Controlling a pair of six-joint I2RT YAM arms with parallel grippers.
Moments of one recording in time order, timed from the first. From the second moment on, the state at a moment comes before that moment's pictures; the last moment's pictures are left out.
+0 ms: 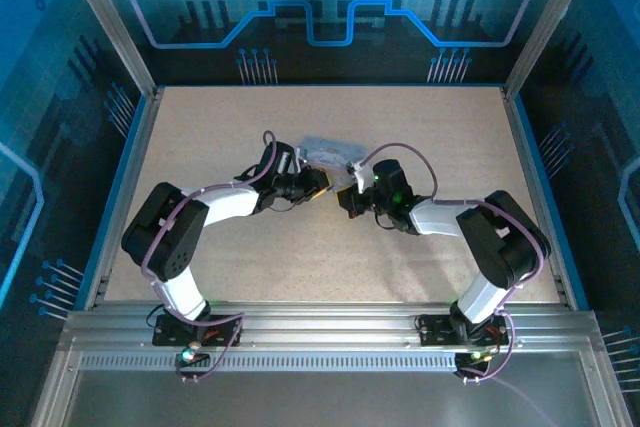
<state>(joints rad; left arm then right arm) -0.47 1.74 0.90 0.16 0.48 -1.01 0.54 1.66 0.70 0.39 -0.40 0.23</state>
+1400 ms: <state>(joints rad) -0.49 1.74 0.90 0.12 0.52 -1.01 0.60 1.52 0.60 0.33 -0.32 0.12</state>
